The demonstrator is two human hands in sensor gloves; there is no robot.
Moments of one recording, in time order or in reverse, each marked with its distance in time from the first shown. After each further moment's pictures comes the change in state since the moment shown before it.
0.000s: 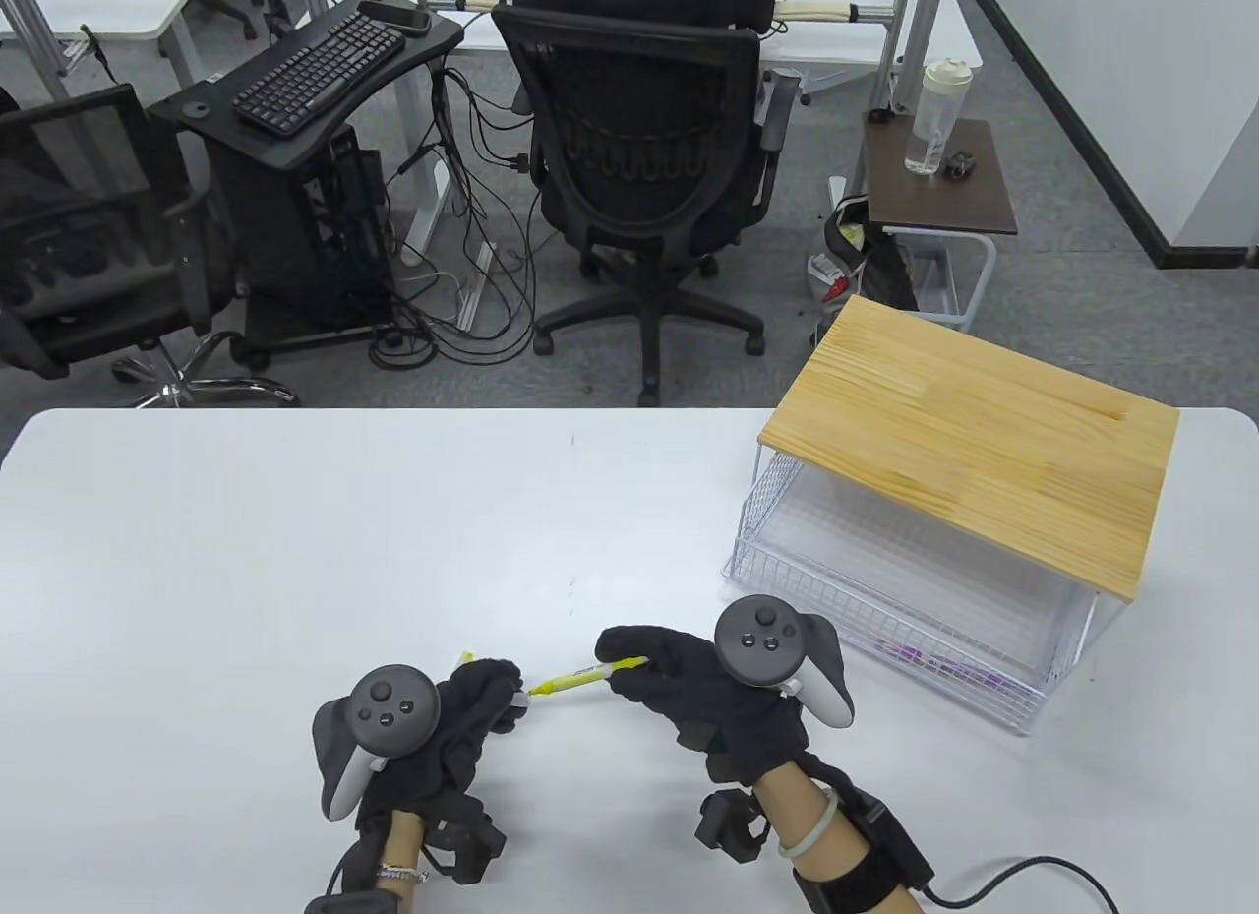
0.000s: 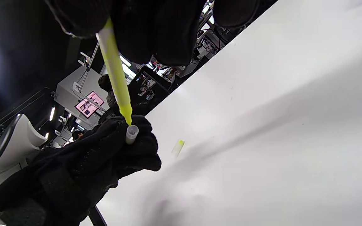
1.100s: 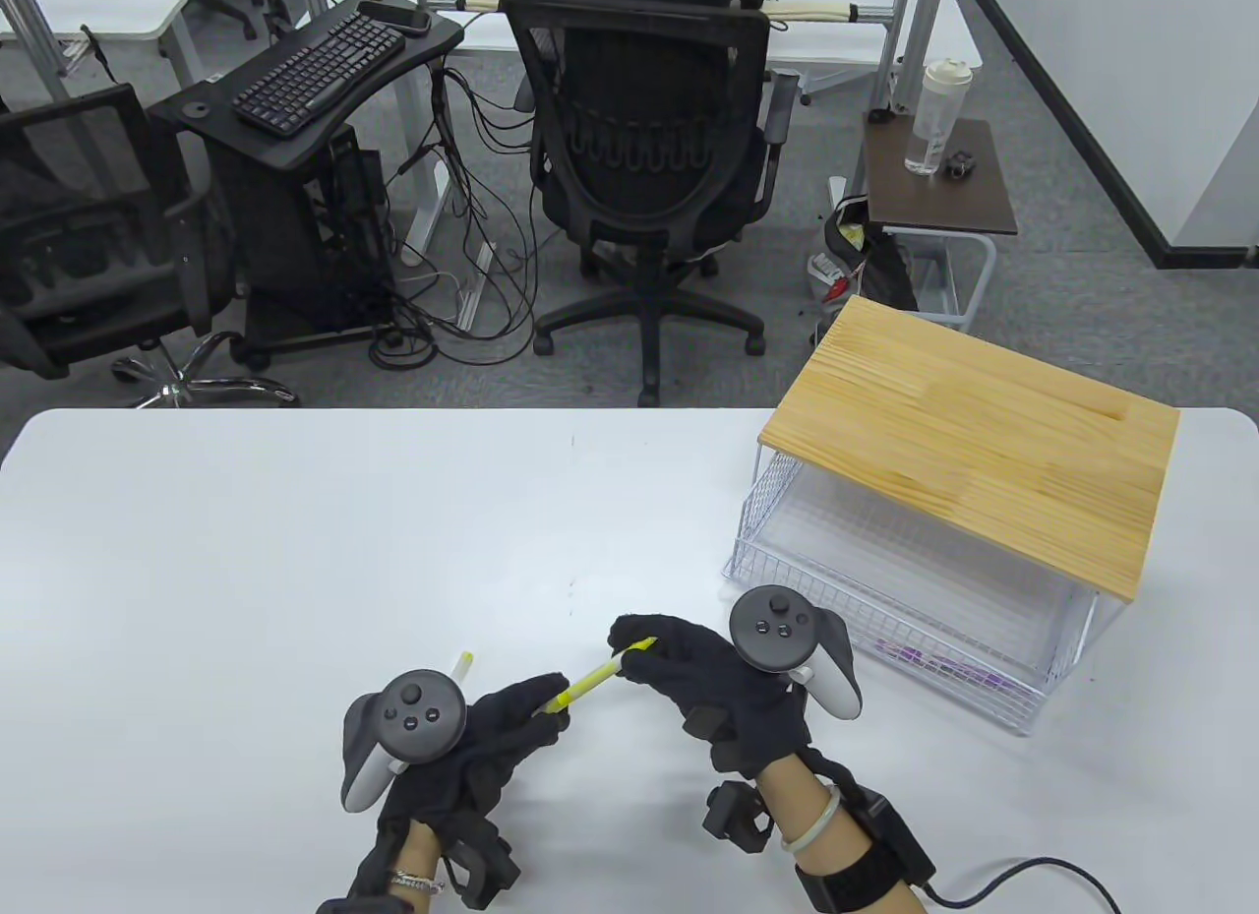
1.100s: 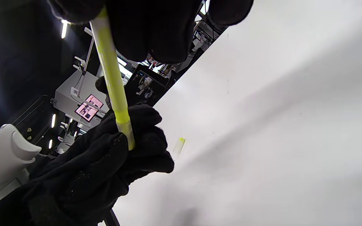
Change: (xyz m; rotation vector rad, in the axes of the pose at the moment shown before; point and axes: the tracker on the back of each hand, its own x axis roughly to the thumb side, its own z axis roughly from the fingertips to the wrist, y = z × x) left_hand 0.026 -0.020 0.004 -0.096 -0.185 0.036; right_hand -0.012 -0.007 -0.004 0.023 0.030 -0.090
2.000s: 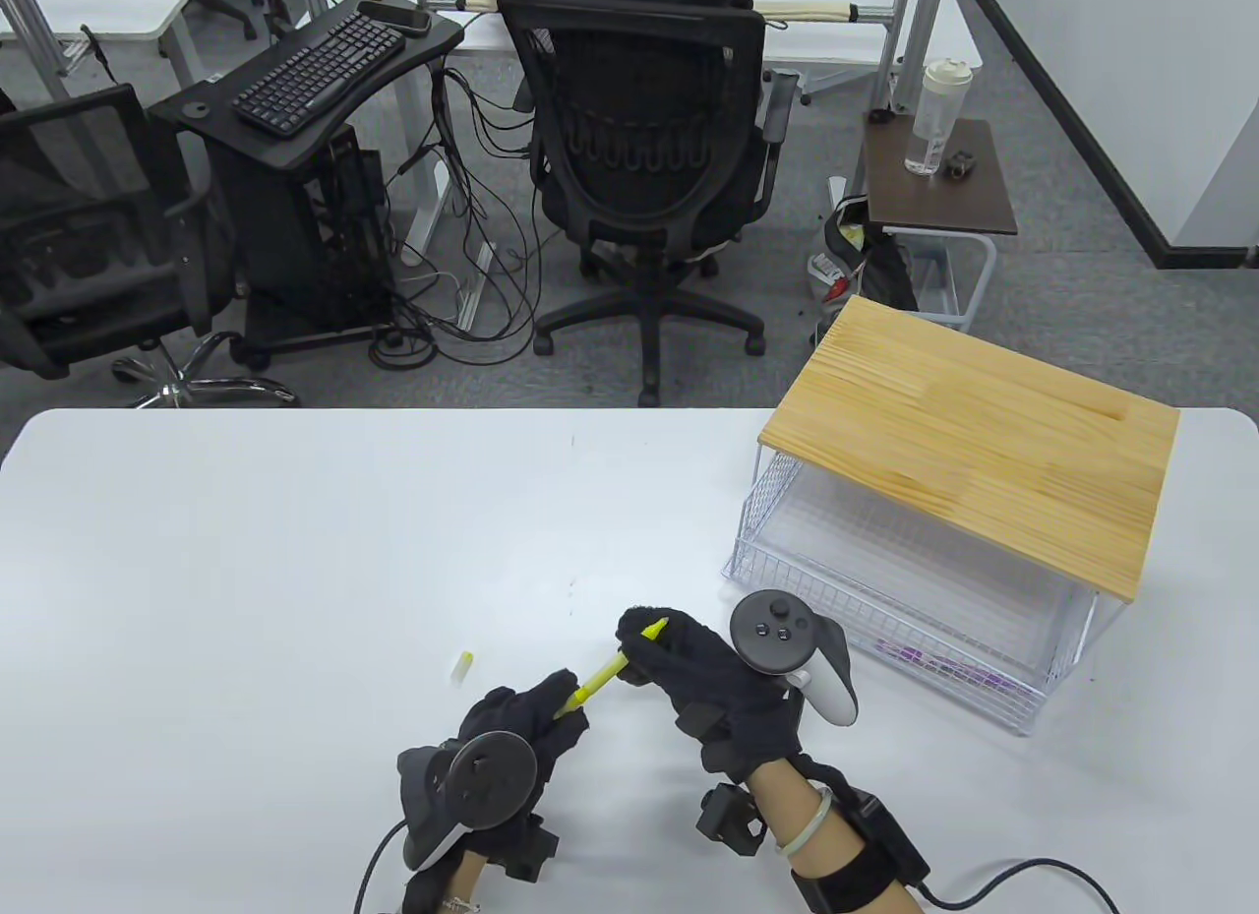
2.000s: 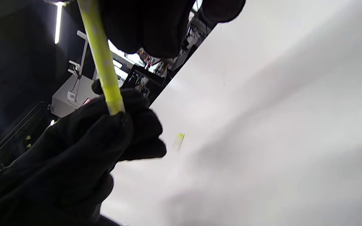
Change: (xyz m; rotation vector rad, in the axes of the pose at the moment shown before) left_hand 0.041 -0.021 0.012 0.356 -0.040 -0.399; right_hand -0.009 0.012 -0.005 0.065 0.015 -0.089
